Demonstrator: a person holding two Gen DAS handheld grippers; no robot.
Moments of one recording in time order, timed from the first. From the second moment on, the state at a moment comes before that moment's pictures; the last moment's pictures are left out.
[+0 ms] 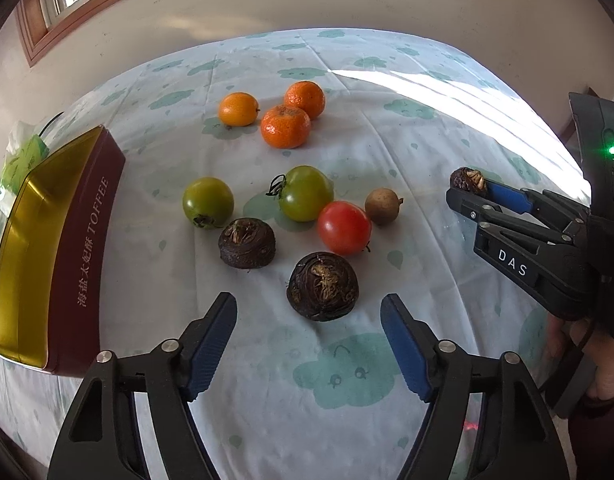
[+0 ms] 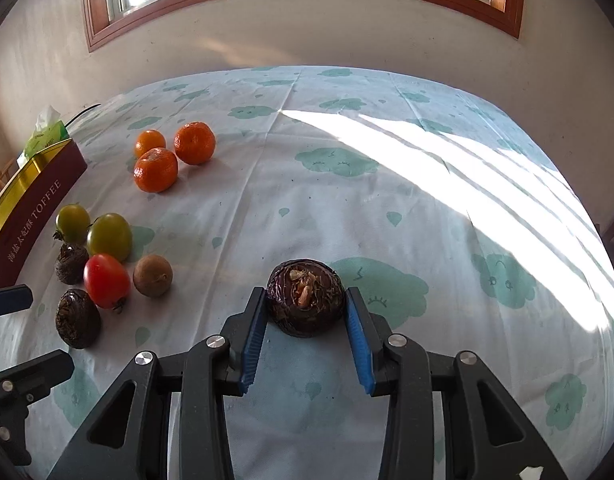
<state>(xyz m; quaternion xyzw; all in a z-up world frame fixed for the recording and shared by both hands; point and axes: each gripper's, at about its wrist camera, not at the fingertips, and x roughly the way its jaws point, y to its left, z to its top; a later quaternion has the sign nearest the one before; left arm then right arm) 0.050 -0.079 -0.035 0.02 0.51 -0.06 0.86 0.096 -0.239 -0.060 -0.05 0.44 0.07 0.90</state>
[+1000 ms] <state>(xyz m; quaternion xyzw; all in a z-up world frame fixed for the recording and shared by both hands) 0.051 -0.039 0.006 -0.01 0.48 -0.07 0.88 0.096 -0.239 -0.059 -0.05 0.43 0.08 0.90</state>
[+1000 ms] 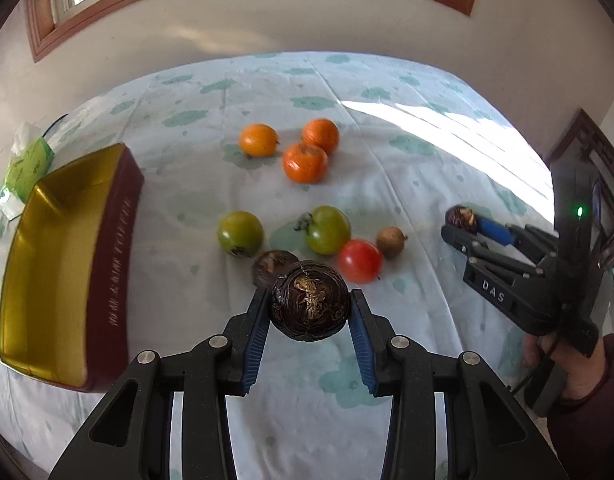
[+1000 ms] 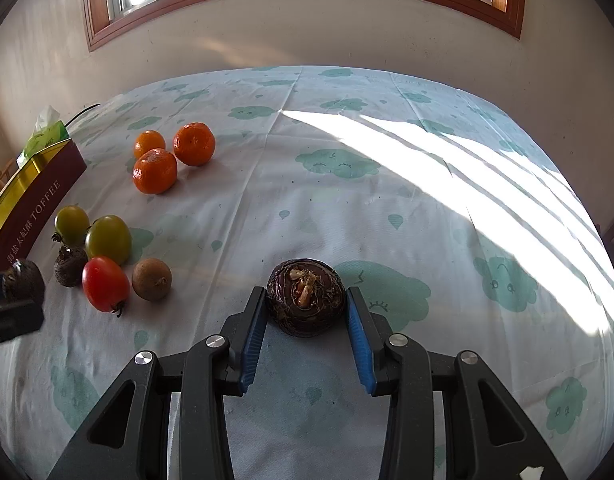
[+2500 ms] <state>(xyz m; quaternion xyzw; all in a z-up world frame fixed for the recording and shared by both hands) 0.046 0.166 -0.052 -0.05 0.52 0.13 0.84 0.096 -0.238 -0.060 -0.05 0.43 0.08 0.90</state>
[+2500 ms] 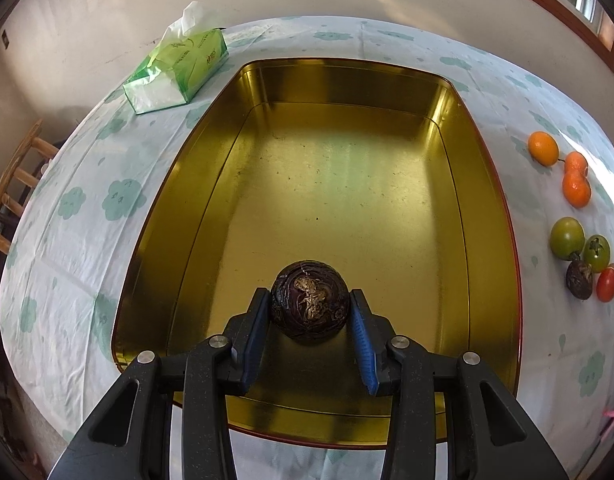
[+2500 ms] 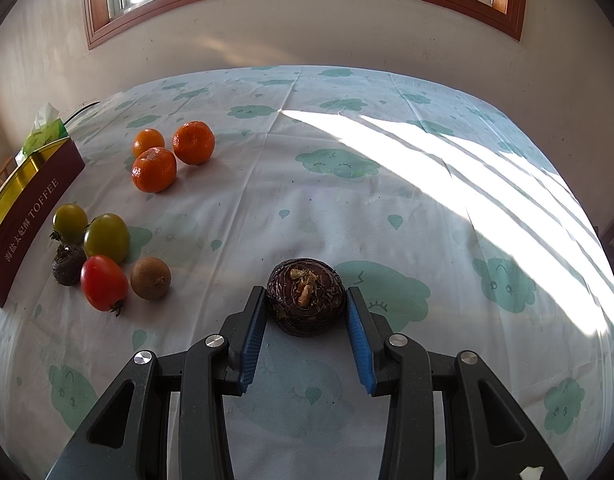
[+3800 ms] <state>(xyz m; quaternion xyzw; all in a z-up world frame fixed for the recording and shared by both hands) 0.006 0.179 0.007 -0.06 0.43 0.11 0.89 0.077 -0.108 0.012 -0.07 0.38 0.22 0.89</state>
